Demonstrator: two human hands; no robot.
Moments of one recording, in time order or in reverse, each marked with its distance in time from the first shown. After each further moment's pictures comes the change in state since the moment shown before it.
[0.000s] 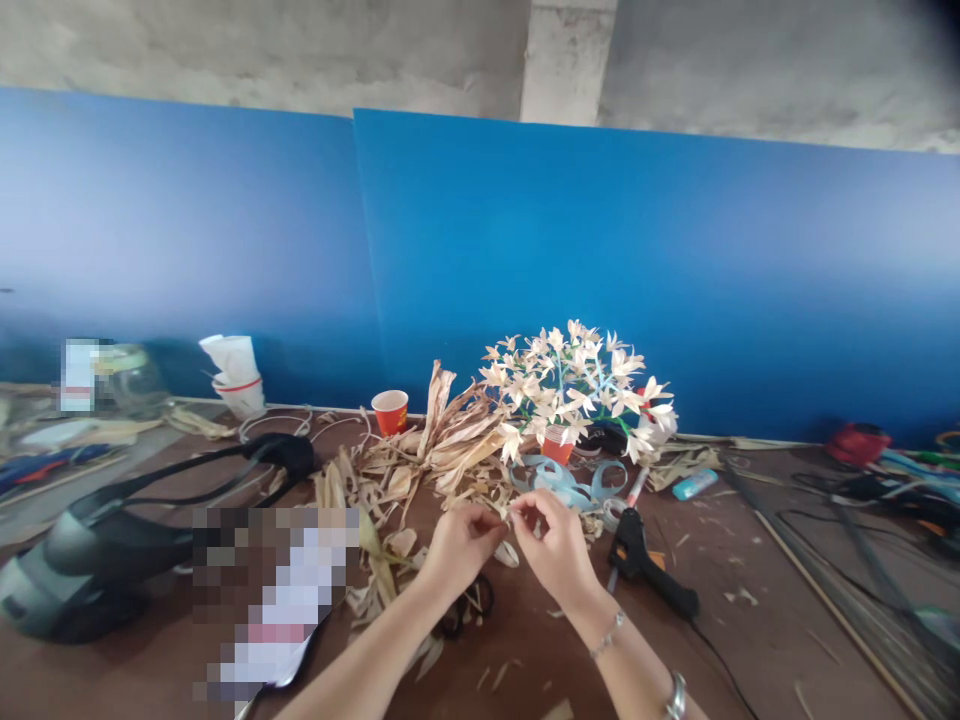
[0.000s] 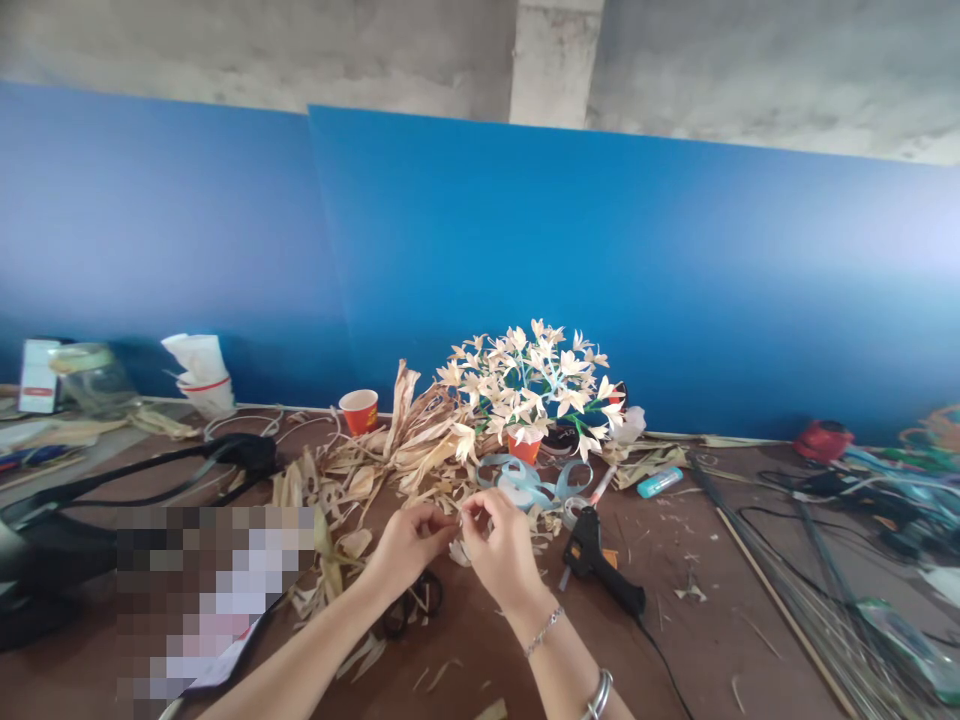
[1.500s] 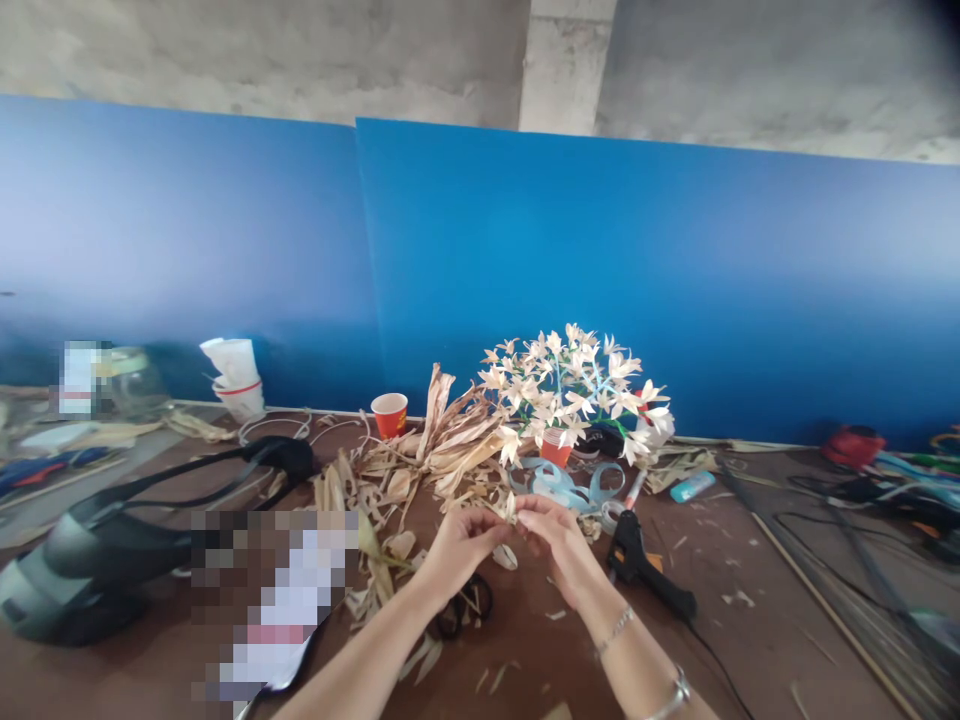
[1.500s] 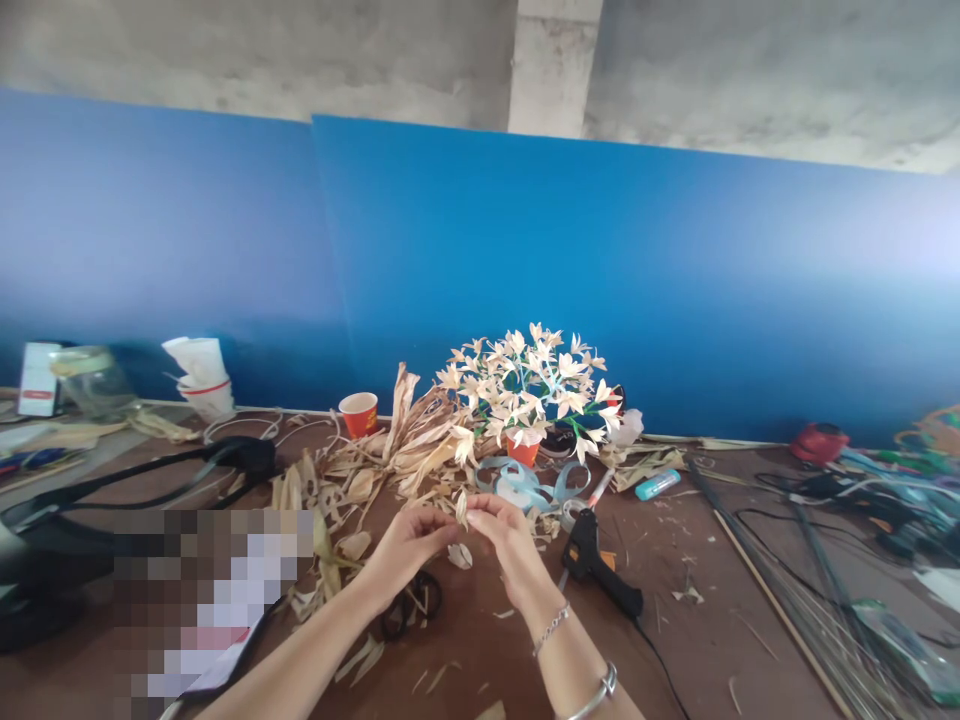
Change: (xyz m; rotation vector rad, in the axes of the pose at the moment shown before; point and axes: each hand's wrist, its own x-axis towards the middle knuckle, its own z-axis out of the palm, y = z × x) left_hand -0.001 0.010 -0.001 -0.342 -0.152 -0.067; right_hand 0.001 0.005 -0.003 0.760 -0.136 0.520
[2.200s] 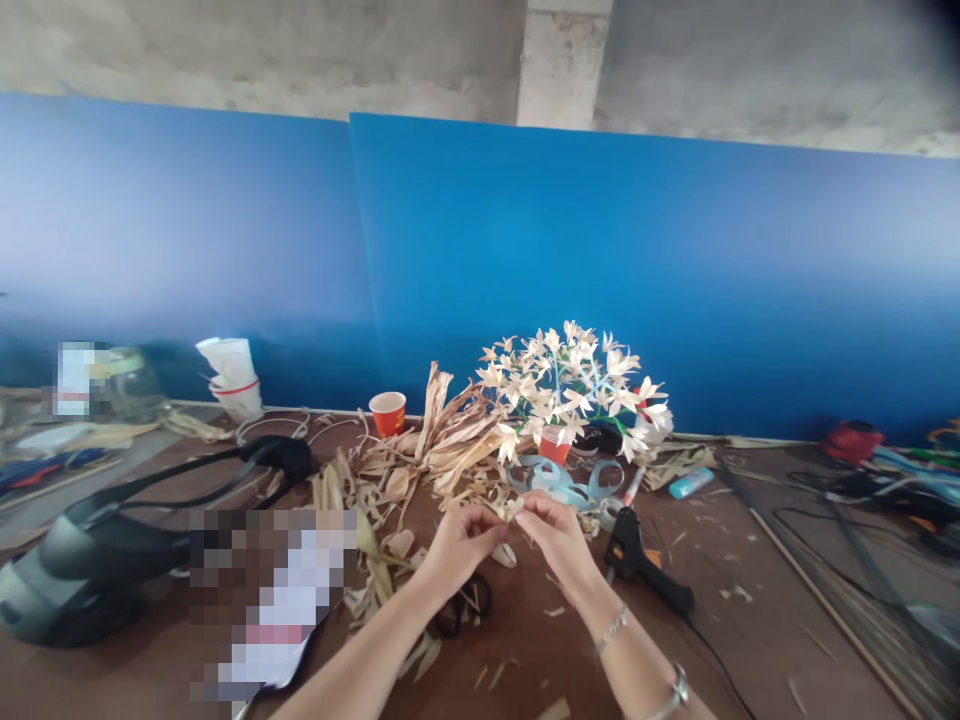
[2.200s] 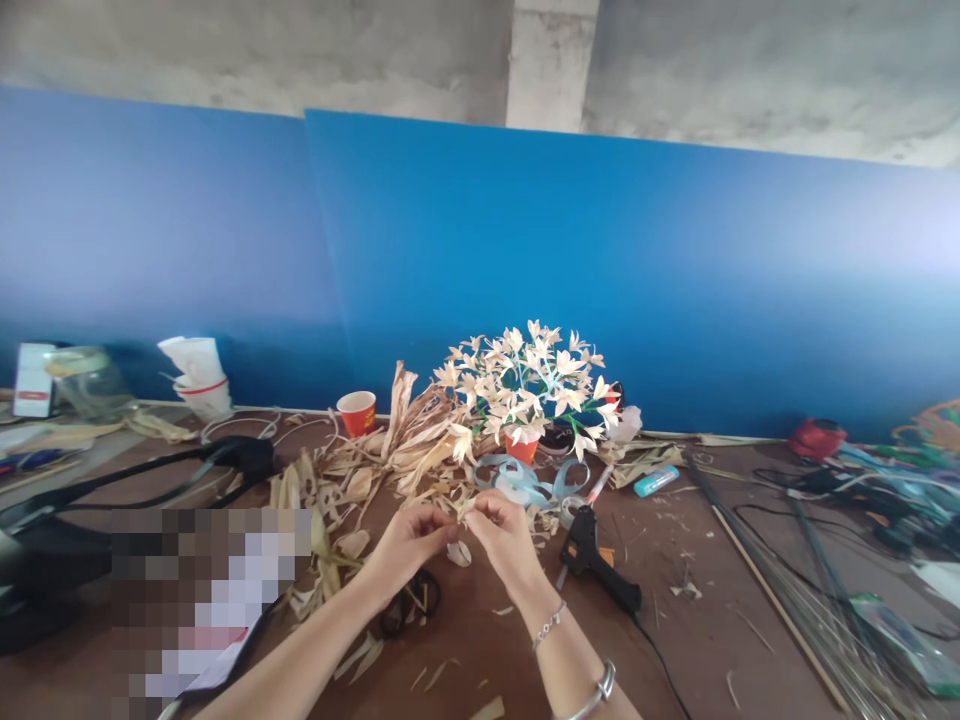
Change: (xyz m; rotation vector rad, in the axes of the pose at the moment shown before) left_hand 0.000 -0.002 0.001 -0.018 0.004 -0.017; right_hand 0.002 -0.002 0.000 -0.322 0.063 -0.222
